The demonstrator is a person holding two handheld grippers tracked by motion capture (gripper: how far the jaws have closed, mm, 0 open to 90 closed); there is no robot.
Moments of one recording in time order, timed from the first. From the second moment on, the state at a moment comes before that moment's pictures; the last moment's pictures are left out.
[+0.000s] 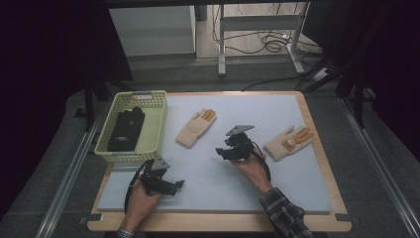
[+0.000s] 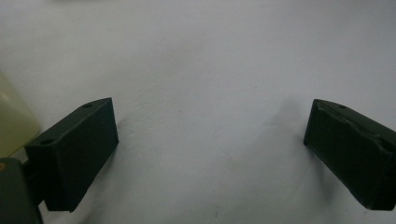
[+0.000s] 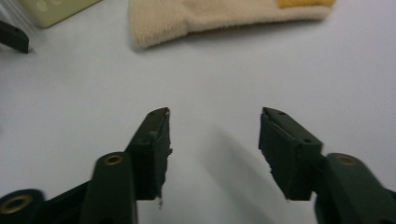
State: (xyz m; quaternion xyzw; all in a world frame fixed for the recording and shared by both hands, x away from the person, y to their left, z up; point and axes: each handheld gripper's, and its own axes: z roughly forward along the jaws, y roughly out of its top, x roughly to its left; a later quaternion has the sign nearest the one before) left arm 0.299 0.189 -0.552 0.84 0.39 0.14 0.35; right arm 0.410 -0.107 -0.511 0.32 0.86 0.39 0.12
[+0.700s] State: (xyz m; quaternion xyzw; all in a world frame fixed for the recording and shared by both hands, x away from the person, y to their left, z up) left arm 0.299 0.189 -0.552 0.84 0.39 0.14 0.35; right arm 0.464 -0.041 -0.511 0.31 0.86 0.39 0.13
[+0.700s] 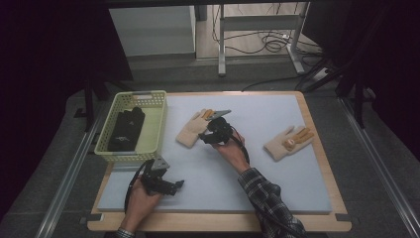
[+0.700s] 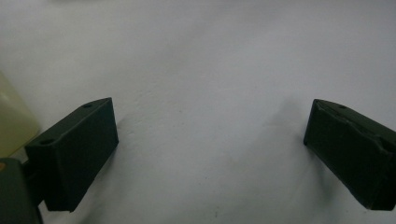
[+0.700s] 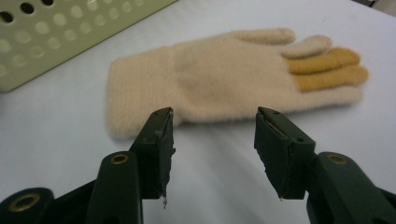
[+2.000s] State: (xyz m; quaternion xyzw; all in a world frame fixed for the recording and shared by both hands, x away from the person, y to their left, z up) left arm 0.299 0.189 -0.552 0.84 0.39 0.14 0.35; right arm 0.488 -0.012 -0.508 0.27 0.88 0.35 0.17
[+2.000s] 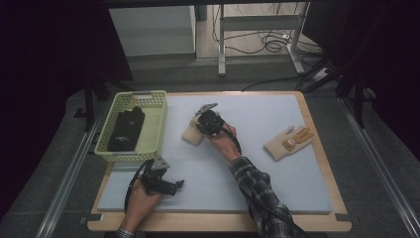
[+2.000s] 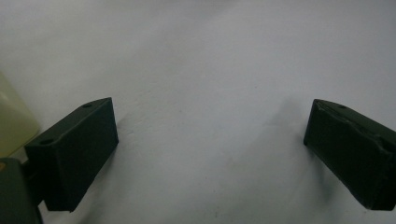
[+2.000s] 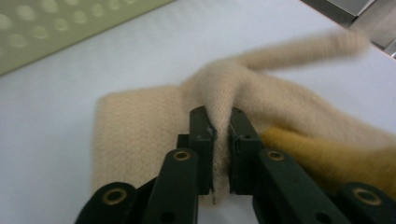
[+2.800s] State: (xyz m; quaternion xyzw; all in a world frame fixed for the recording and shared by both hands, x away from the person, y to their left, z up) left arm 0.299 0.190 -0.552 0.84 0.39 0.14 0.35; right arm 0.407 -0.079 -0.455 0.18 0.90 0.38 0.10
